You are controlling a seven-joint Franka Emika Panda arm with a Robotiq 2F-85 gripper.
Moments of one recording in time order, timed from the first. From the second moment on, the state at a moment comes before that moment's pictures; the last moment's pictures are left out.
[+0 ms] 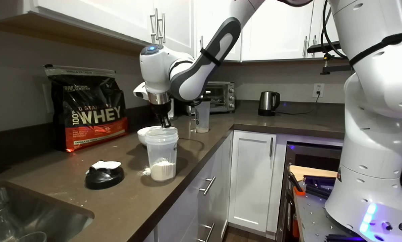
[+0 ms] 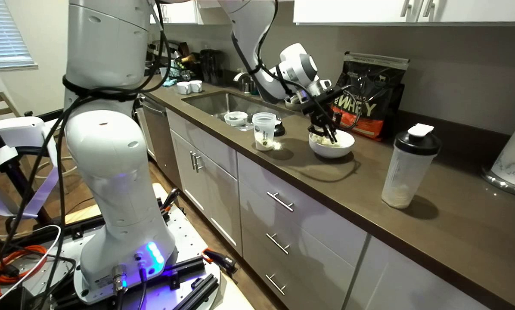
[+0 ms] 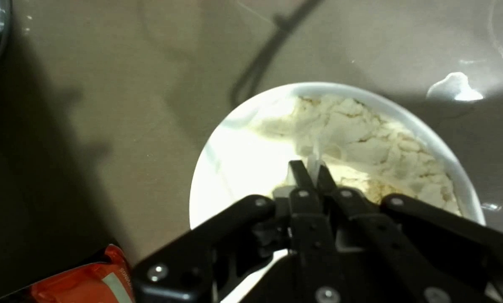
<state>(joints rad) -0.01 0.35 -0.02 -2.00 -0.86 2.47 -0.23</state>
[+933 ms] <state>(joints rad) 0.01 0.35 0.01 -1.96 -0.83 2.27 -0.26</state>
